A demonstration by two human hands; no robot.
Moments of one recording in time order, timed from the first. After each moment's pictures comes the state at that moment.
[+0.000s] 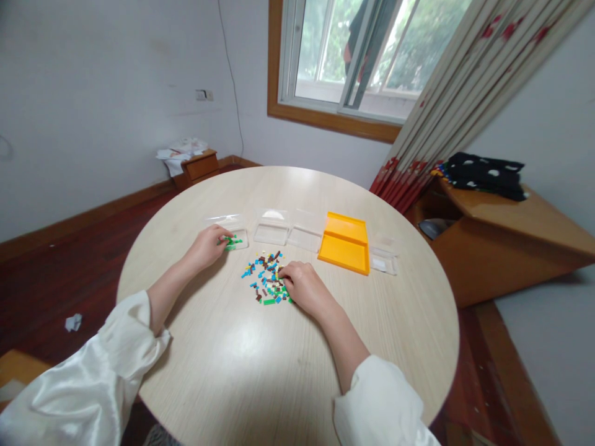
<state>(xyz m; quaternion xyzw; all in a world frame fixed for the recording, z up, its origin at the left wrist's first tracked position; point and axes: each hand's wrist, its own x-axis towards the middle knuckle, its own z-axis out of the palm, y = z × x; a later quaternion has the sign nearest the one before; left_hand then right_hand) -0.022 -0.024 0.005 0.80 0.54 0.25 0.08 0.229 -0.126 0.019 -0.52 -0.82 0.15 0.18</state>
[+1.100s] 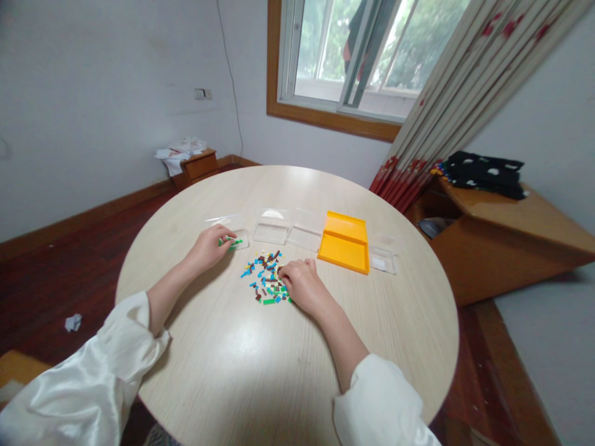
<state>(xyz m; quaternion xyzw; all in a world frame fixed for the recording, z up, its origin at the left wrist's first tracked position) -0.013 -0.033 0.013 0.80 0.51 0.30 0.11 0.226 -0.128 0.022 -0.54 -0.81 0.14 0.15</state>
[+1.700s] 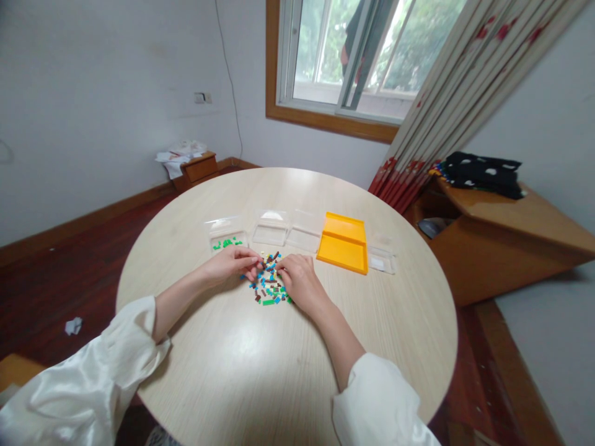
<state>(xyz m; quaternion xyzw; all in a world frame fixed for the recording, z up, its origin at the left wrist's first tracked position) 0.029 -0.069 0.023 0.54 0.36 0.28 0.70 0.224 -0.127 0.023 -0.52 -0.80 0.11 0.29</state>
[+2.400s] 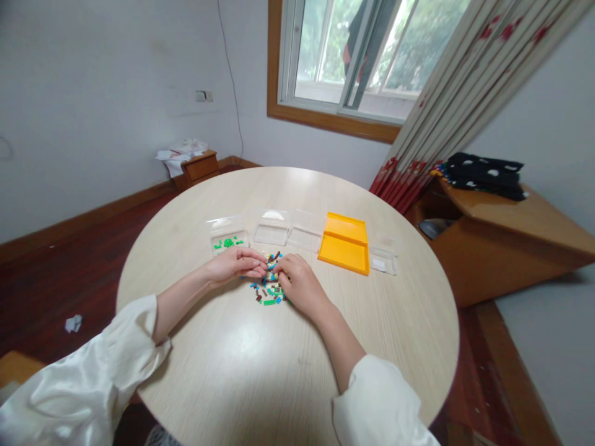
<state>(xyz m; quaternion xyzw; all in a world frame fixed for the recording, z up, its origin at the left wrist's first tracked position) 0.031 -0.069 0.018 0.44 0.34 0.29 0.78 0.219 -0.127 0.020 -0.47 -0.80 0.15 0.35</state>
